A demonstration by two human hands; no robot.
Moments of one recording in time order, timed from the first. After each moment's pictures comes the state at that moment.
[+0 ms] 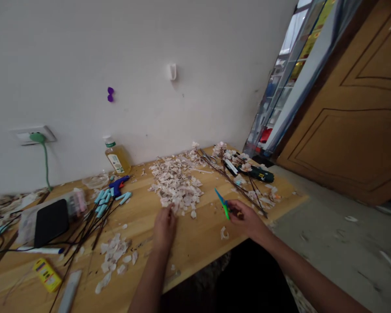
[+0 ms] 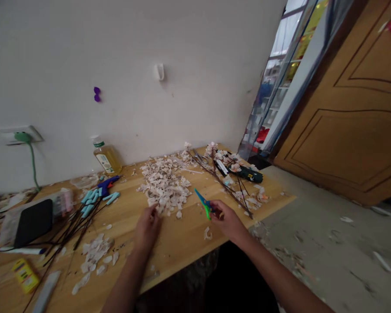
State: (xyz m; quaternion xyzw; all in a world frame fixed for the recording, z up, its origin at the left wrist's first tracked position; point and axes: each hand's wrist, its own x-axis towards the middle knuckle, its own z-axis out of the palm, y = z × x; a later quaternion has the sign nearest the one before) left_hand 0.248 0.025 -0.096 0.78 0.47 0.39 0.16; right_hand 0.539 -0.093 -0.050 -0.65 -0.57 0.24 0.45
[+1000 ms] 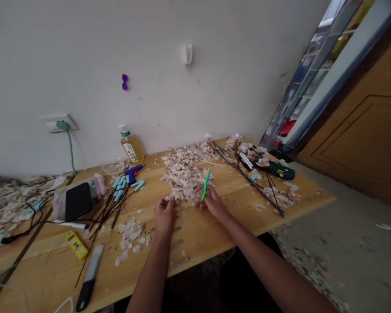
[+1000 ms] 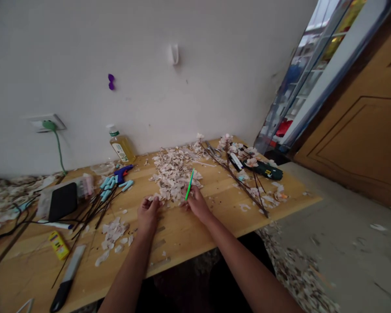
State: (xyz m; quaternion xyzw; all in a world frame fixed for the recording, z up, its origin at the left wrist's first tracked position) left_hand 0.238 0.034 -0.095 0.42 0.45 0.60 0.52; right_hand 0.421 0.000 -0.080 -0.48 -0.41 0.50 0.60
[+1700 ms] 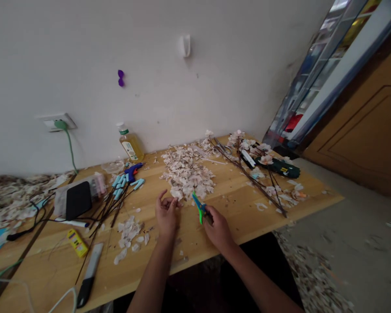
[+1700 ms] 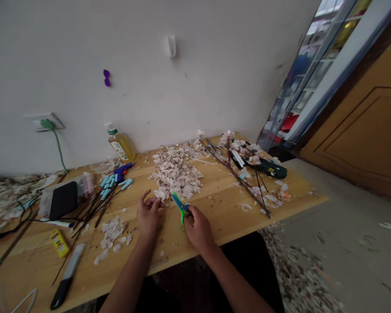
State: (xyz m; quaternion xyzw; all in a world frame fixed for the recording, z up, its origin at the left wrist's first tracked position) left_hand 0.255 0.016 -0.074 0.45 0.46 0.61 0.46; right_hand 0.410 -0.072 -0.107 -0.64 -0.55 0.25 0.48
